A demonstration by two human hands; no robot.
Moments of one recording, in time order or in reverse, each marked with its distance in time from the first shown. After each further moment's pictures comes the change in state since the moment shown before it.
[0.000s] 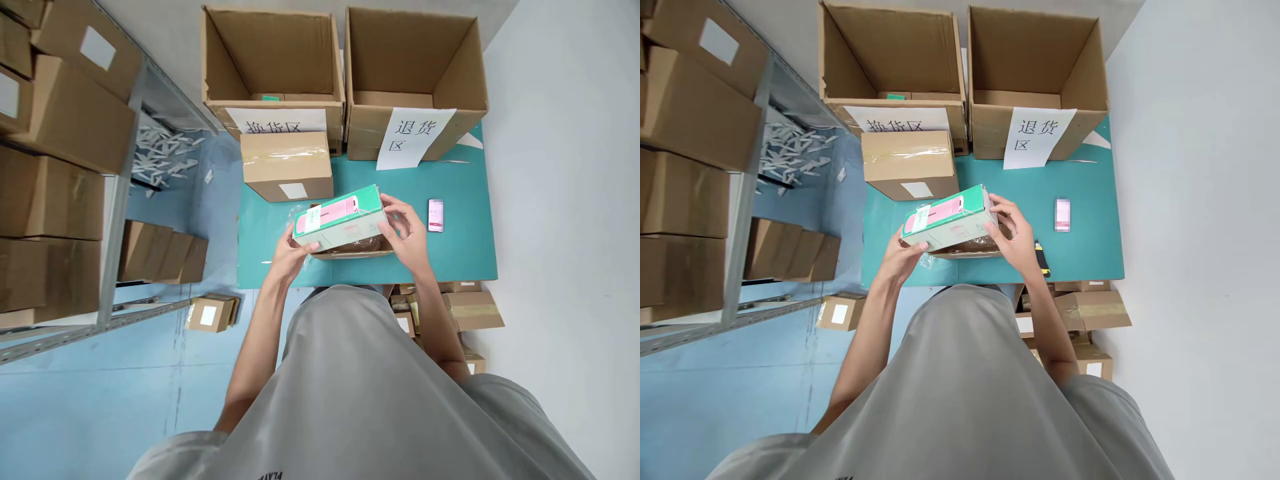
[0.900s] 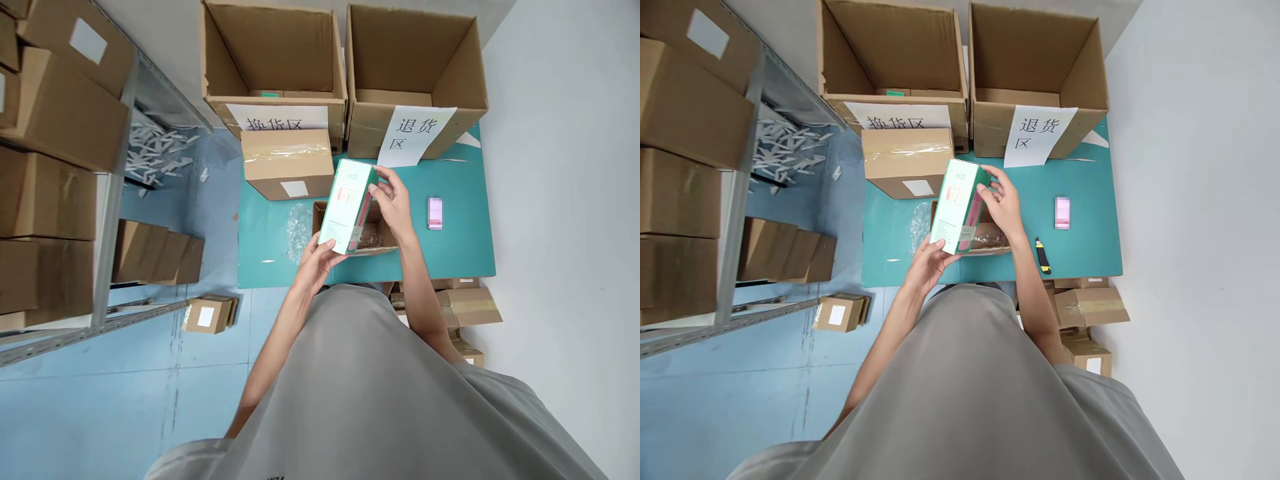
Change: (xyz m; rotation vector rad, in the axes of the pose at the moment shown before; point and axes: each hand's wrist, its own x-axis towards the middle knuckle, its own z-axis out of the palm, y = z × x) left_hand -0.035 -0.009 0.046 -0.210 0.021 -0.243; right_hand 0.073 0.046 0.031 -0.073 -0.001 0.016
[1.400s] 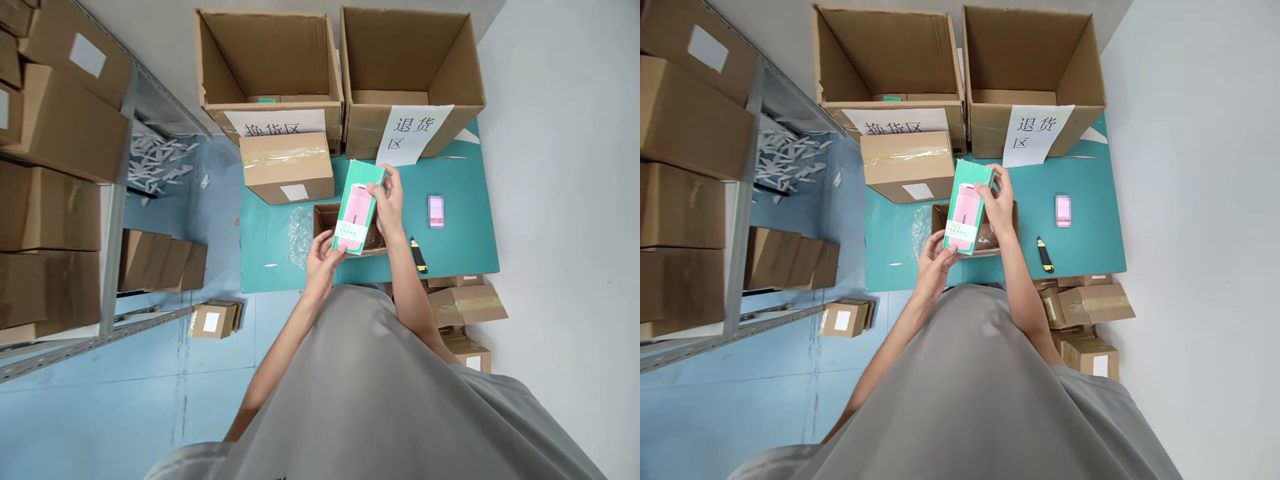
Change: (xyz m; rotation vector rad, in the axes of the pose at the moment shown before) left_hand -0.006 -0.017 0.011 0.122 0.087 0.168; right_hand 0.006 -0.011 0.031 0.107 0.113 0.098
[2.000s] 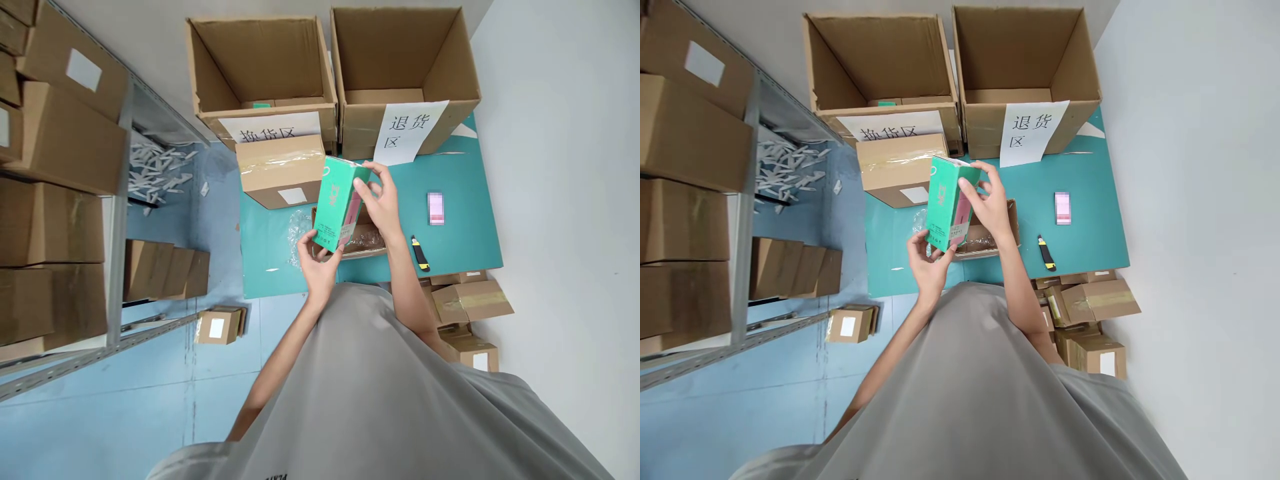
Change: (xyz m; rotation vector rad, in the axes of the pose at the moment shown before) left_hand 0.004 0.001 0.002 0.294 0.212 0.354; right_hand -0.002 -0.004 0.003 0.024 0.007 -0.036
